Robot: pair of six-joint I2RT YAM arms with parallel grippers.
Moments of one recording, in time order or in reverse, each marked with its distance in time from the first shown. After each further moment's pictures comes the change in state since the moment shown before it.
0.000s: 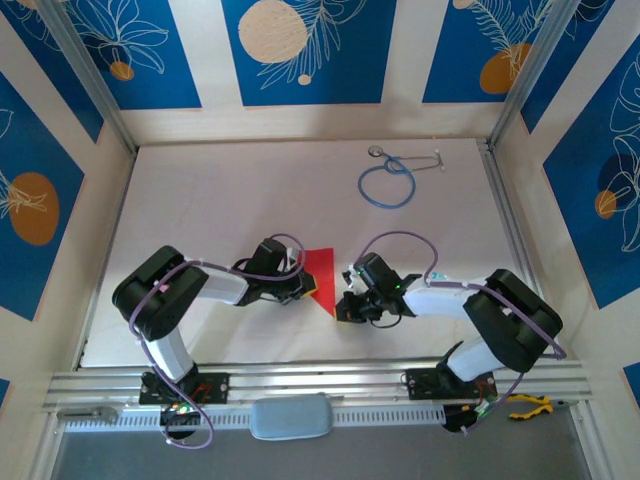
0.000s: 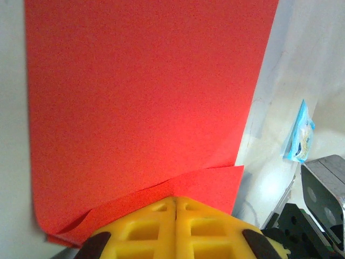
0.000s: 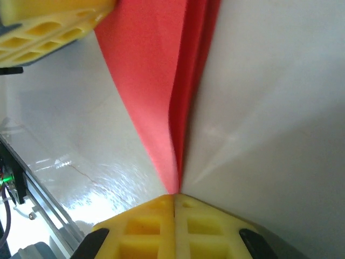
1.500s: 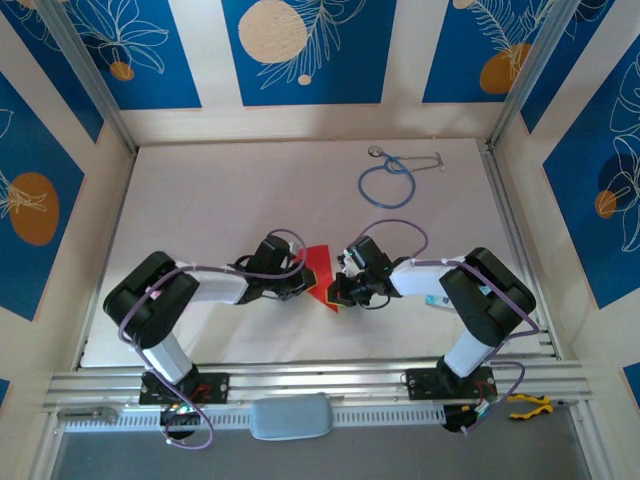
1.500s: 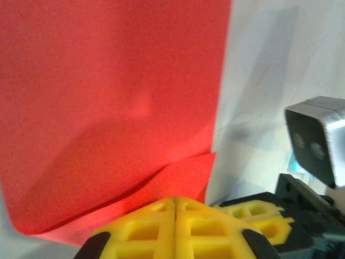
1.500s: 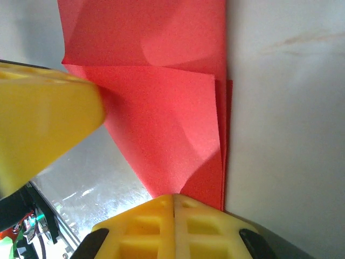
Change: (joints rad) left arm -0.030 -0.077 0.041 -0.108 -0.105 0.043; right arm -0.058 0.192 0.161 0.040 -0.037 0.068
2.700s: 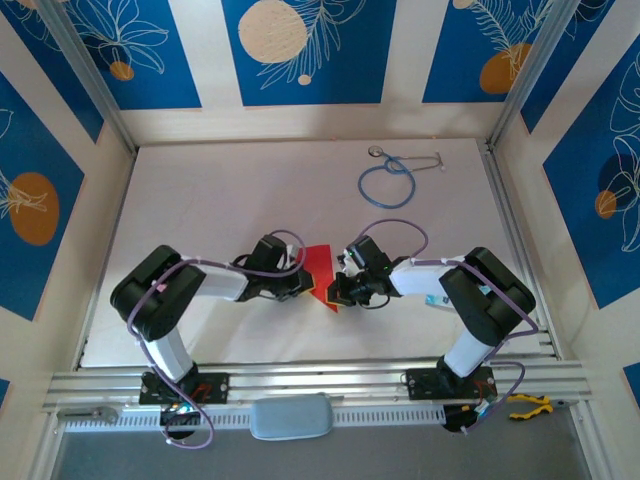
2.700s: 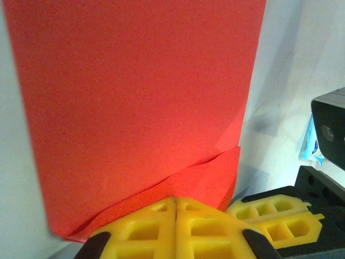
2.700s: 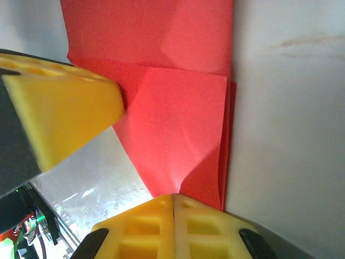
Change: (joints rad) left arm 0.069 0.068 -0.005 0.013 0.094 0.071; right arm -0.003 0.003 0.005 -0.008 0.005 0.003
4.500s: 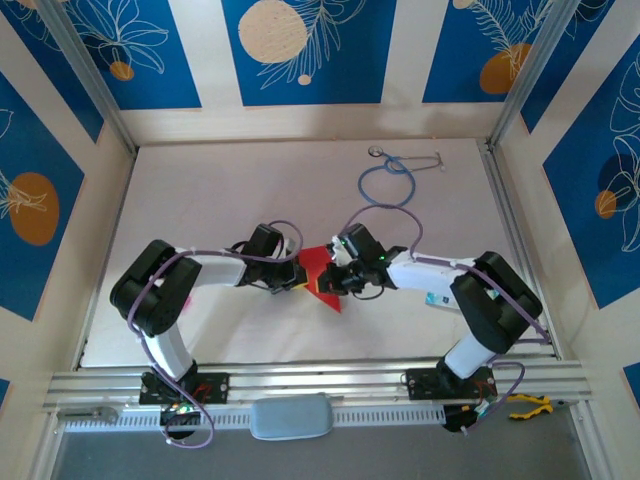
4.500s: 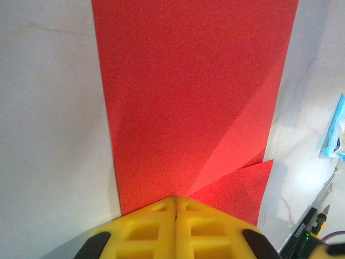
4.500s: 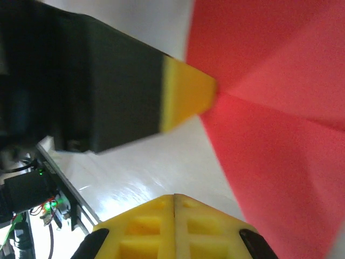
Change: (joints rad) left arm 0.056 0.019 0.114 -0.236 0.044 0.149; right arm 0.048 -0.036 0.151 -0.105 -0.012 -0.093
